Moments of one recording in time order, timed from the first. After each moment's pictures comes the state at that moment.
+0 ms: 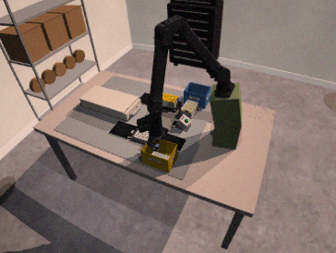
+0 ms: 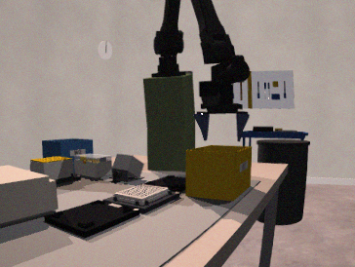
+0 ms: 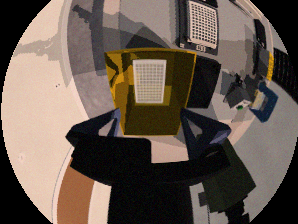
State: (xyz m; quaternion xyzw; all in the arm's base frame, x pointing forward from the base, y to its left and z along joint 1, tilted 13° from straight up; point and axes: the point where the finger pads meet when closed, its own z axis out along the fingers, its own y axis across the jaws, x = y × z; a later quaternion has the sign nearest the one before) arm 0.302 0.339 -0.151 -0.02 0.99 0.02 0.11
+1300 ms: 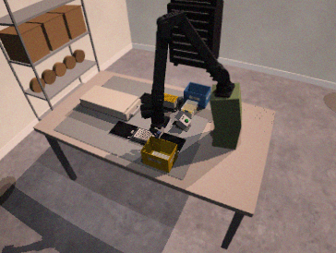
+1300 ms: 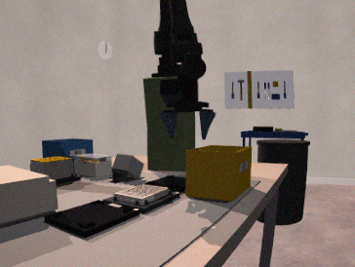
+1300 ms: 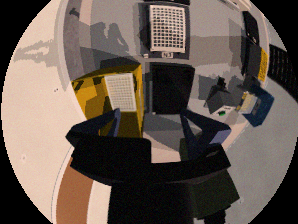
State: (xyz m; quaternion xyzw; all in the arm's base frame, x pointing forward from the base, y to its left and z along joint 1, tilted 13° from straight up) arm 0.335 0.251 -0.143 -0.01 0.99 0.02 0.11
